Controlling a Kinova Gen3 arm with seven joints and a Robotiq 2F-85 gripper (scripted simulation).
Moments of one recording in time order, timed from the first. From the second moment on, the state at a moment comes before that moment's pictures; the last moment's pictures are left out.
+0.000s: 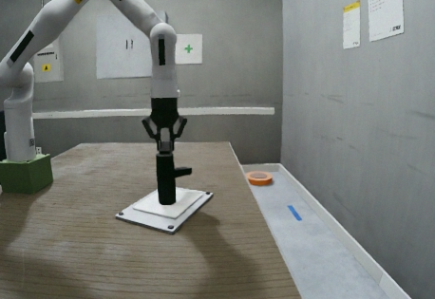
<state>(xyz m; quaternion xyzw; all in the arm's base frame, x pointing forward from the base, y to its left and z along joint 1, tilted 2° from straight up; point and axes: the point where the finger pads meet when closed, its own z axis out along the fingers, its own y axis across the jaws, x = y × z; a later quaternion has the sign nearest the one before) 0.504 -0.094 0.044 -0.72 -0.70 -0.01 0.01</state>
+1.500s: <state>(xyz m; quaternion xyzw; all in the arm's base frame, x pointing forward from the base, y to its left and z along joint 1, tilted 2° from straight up) 0.502 -0.105 0.073 -0.72 -0.70 -0.01 0.02</state>
